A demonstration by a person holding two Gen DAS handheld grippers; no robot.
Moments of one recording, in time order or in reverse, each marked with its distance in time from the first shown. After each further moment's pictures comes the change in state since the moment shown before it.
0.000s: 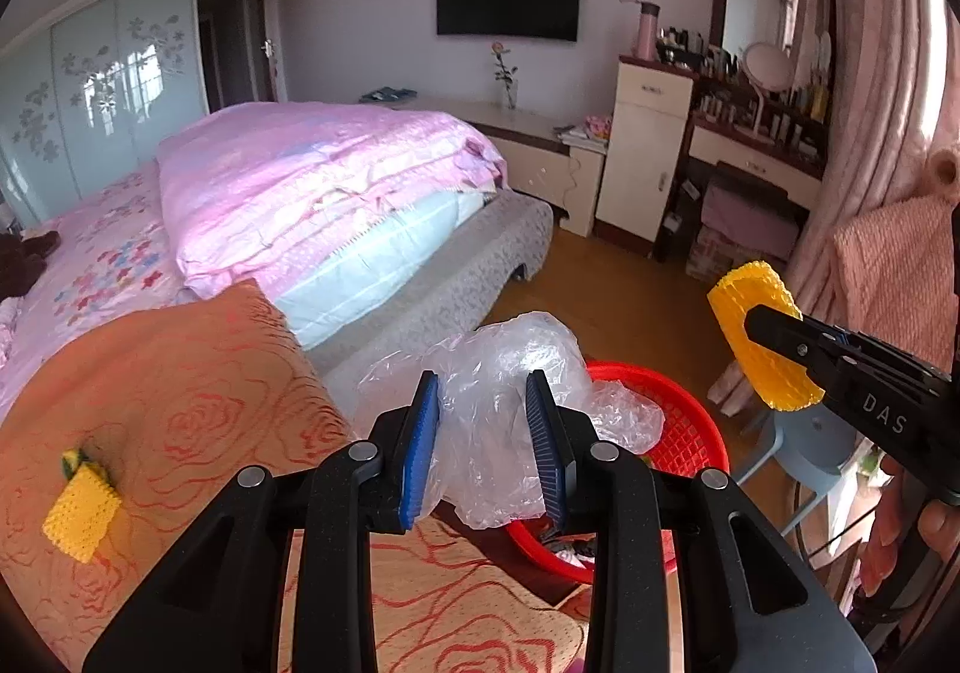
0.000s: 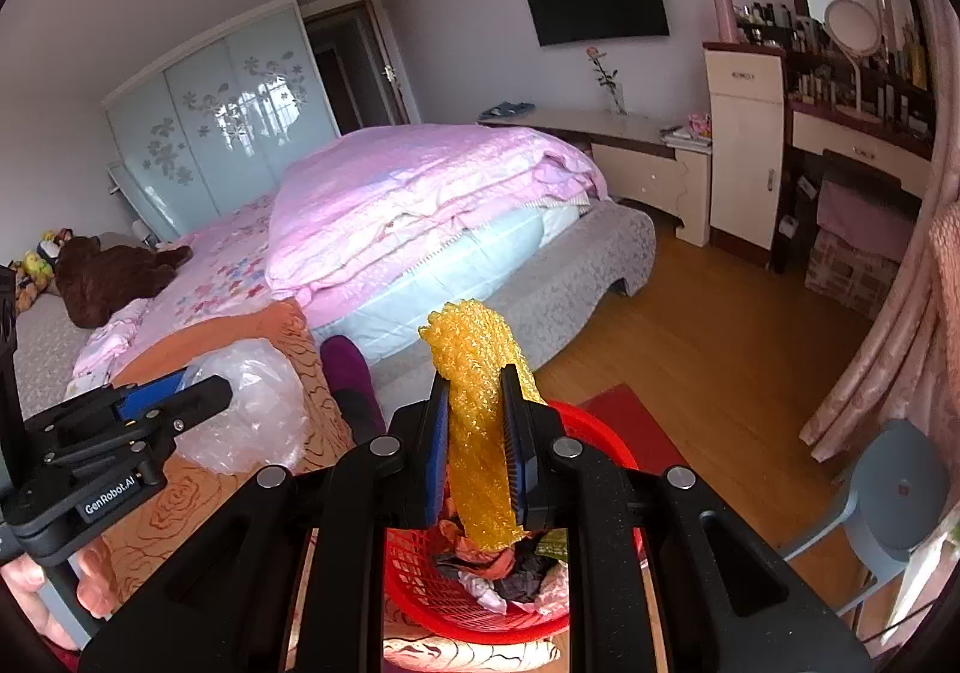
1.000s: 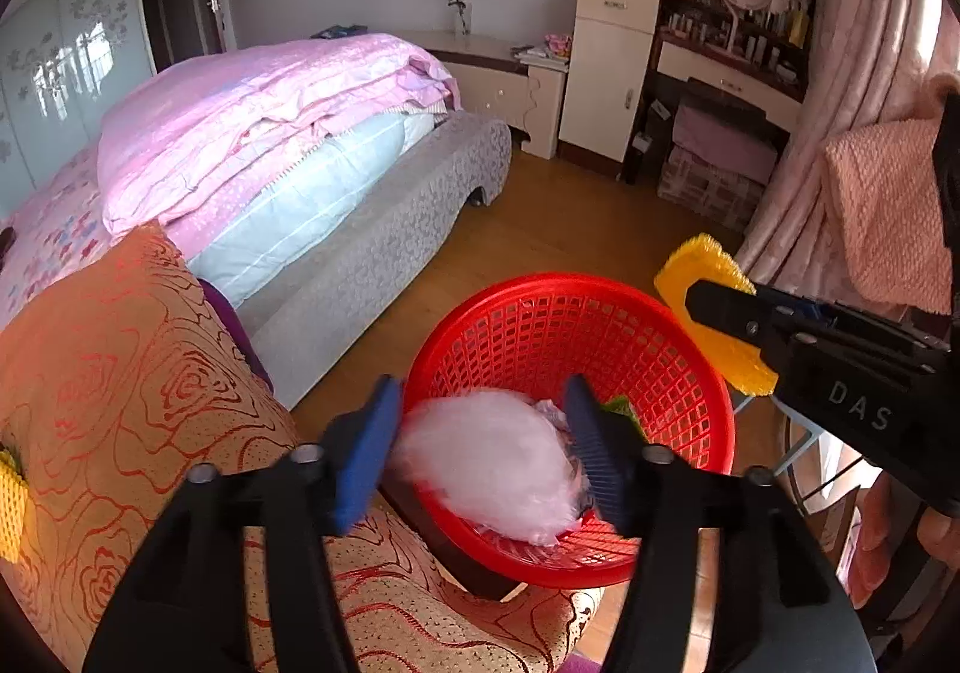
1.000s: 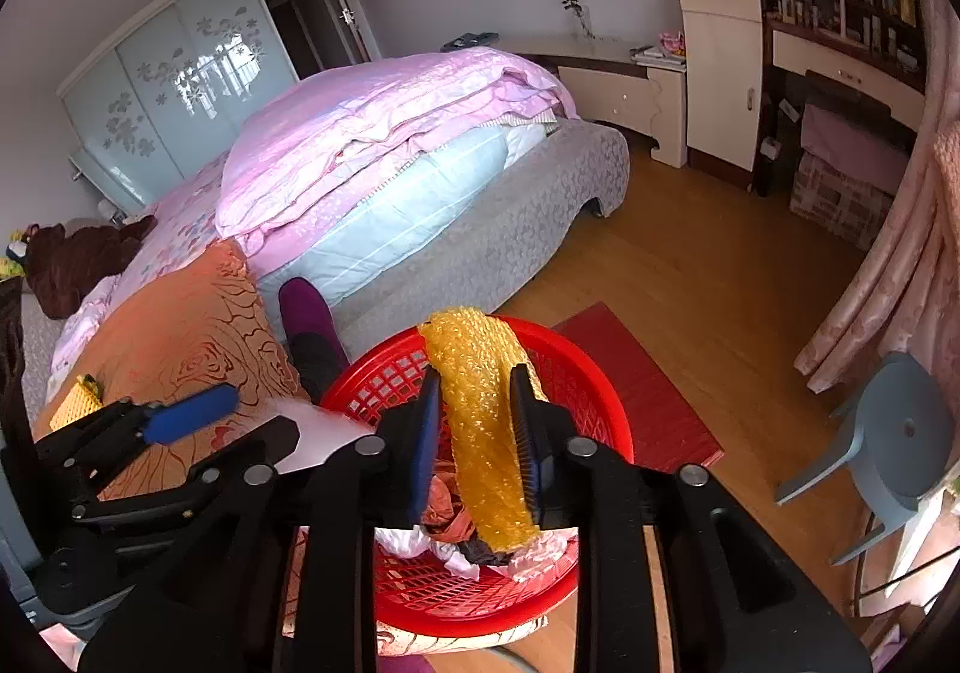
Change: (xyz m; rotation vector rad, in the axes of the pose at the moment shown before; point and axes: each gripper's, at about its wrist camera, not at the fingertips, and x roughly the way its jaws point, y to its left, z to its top) left arm 0.072 -0.040 -0.029 0.063 0.155 -0.068; right arm 0.057 -0.032 -0.025 0.069 0.164 -0.051
